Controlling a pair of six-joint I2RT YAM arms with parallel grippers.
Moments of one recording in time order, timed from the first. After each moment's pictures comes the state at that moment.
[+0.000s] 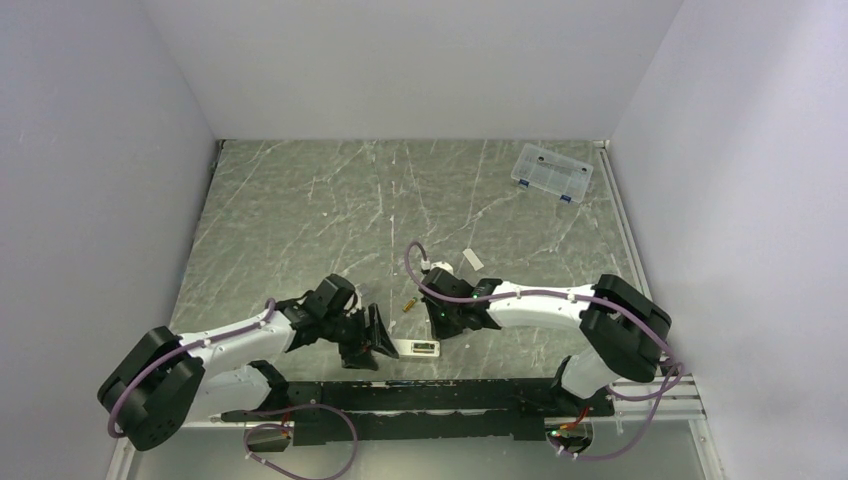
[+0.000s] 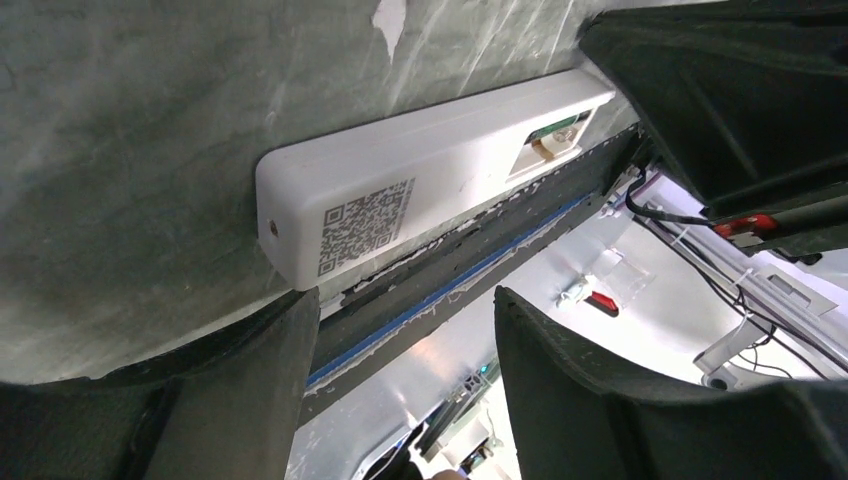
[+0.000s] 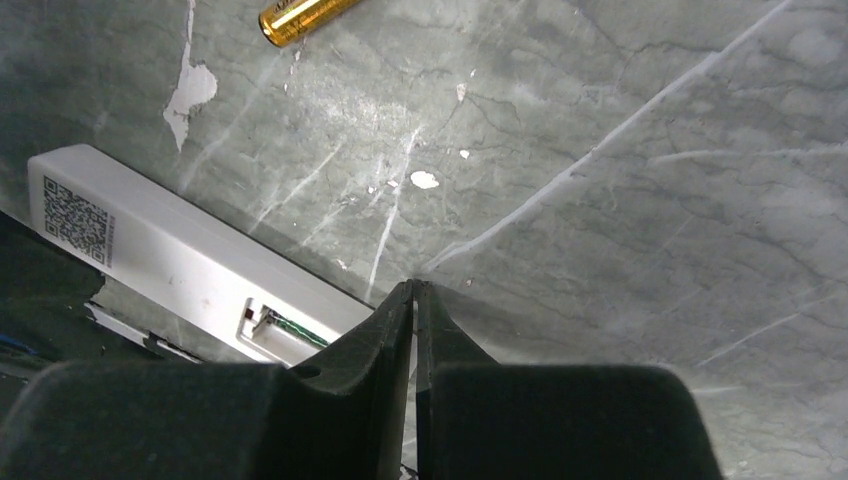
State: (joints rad) left arm -0.72 1.13 0.36 -0.24 0.54 -1.07; right arm 1.02 1.52 0.77 -0.34 0.04 0.67
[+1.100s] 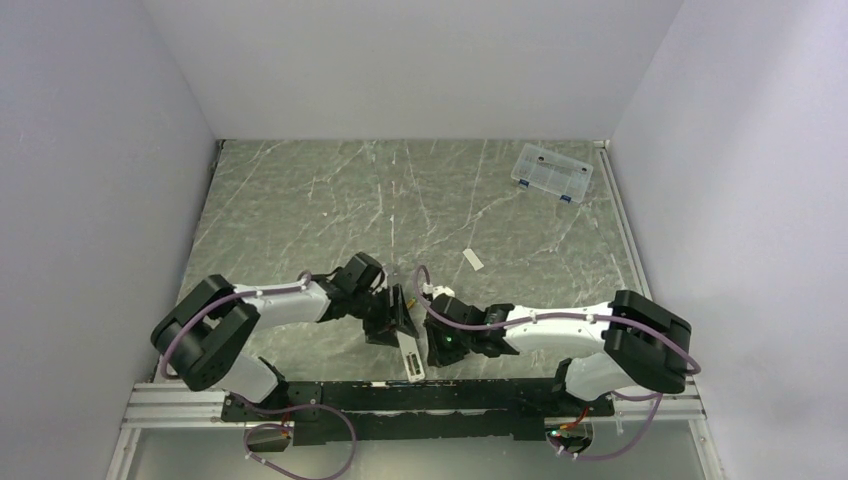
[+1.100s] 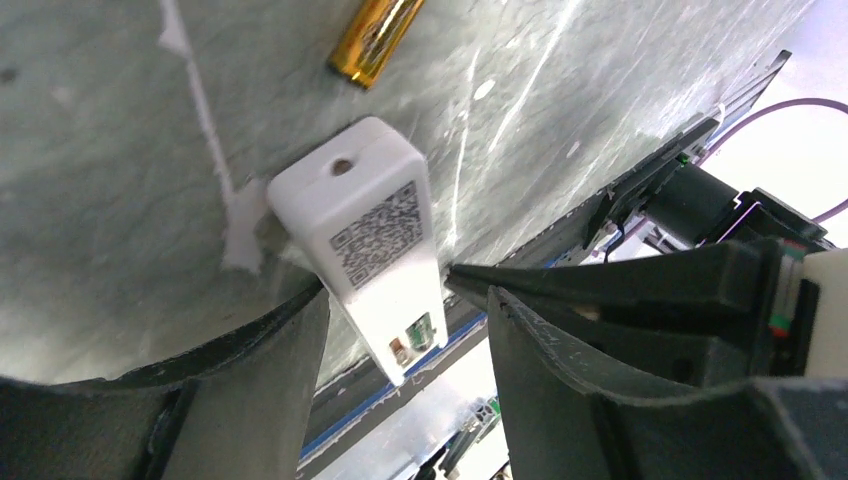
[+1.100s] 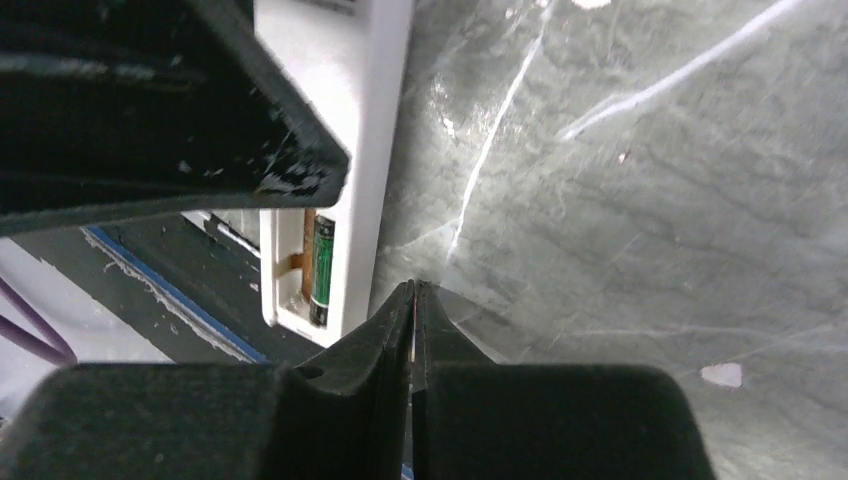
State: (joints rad) left arm -0.73 1.46 0.57 -0.12 0.50 -1.00; right arm 1.15 1.39 0.59 -0.19 -0.05 0.80
